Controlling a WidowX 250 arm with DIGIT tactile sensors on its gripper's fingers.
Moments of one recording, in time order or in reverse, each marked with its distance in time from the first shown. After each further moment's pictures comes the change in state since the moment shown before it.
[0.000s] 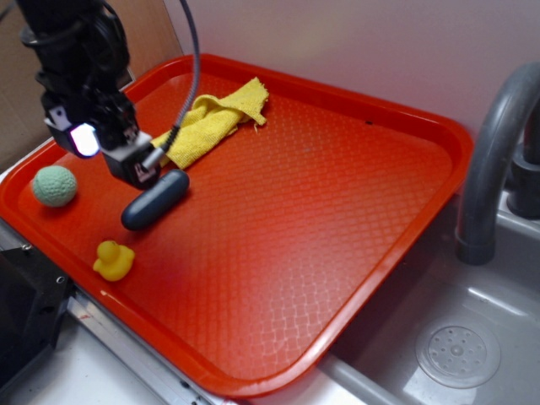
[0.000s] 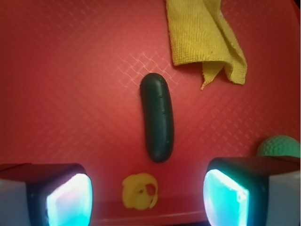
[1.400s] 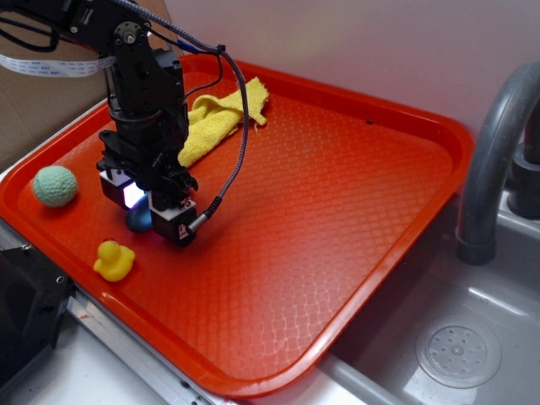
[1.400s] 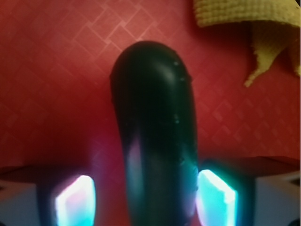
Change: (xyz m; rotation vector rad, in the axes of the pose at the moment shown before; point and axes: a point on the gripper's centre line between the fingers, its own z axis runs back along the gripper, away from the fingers) arm 0.017 0.009 -0.071 0.155 0.124 0.006
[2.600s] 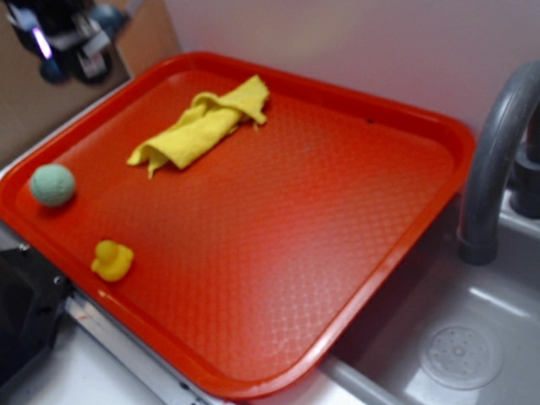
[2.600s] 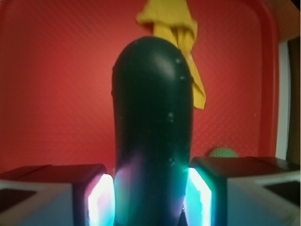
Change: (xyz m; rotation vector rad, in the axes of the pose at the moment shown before) arm -0.035 0.033 0.172 -0.162 -0.237 -0.084
